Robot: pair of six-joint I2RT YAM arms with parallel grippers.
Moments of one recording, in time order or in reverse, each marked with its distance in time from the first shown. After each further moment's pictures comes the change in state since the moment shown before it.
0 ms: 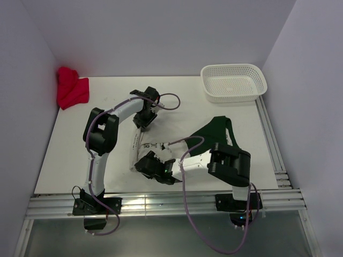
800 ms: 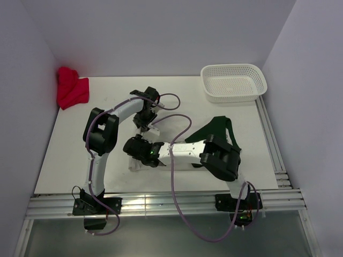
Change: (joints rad) left arm 0.000 0.000 -0.004 0.004 -0.002 0.000; right arm -0.093 0.121 0.394 -0.302 0.067 -0.409
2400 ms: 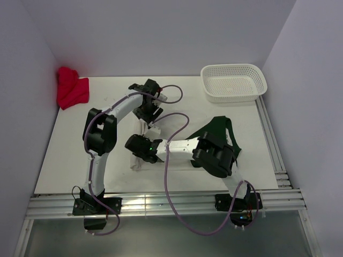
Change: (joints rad) left arm 0.003 -0.002 0.104 -0.032 0.050 0.021; right arm -0.066 0.090 0.027 -0.019 -0.036 -0.034
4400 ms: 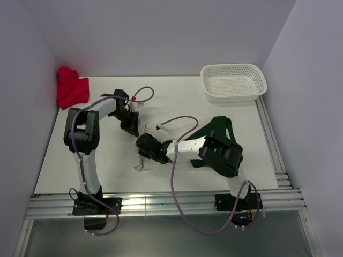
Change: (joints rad) left arm 0.313 -0.097 -0.360 0.138 0.612 -0.064; right arm -0.050 -0.089 -0.226 0.254 -0.119 0.058
